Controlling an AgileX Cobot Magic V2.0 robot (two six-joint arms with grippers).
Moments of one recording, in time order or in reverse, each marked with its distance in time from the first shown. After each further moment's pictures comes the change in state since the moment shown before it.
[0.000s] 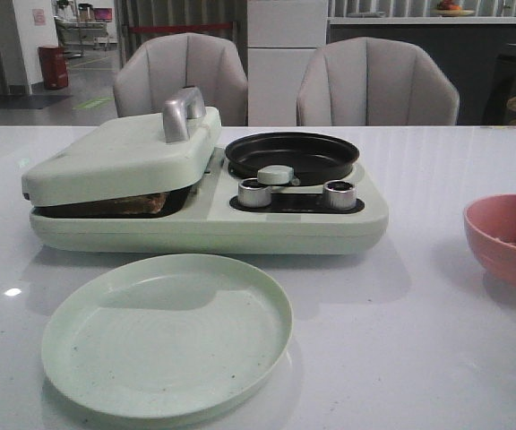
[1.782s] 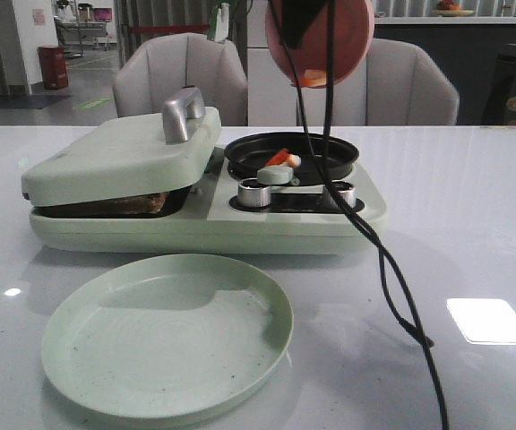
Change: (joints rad) left arm 0.000 0.000 0.000 0.026 0.000 0.000; right arm 0.867 0.401 -0.733 -1.863 0.372 0.742
